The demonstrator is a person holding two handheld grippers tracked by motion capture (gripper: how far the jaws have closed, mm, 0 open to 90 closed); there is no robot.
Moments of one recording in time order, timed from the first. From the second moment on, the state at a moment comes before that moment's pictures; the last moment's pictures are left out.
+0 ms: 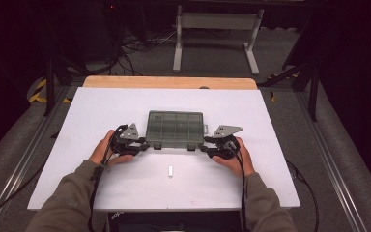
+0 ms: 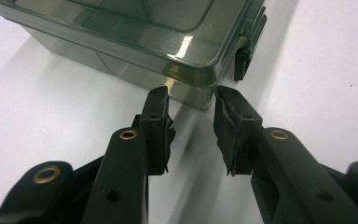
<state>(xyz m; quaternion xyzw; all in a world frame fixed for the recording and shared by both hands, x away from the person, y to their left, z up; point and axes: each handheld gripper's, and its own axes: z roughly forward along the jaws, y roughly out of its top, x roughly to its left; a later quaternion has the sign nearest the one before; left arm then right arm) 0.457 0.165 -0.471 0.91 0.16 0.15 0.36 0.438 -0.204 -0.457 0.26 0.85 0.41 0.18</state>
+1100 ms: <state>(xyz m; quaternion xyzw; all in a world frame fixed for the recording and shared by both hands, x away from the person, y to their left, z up) 0.453 0.181 -0.461 0.90 0.16 0.15 0.38 0.436 -0.205 -0.454 0.25 0.85 0.42 0.19</state>
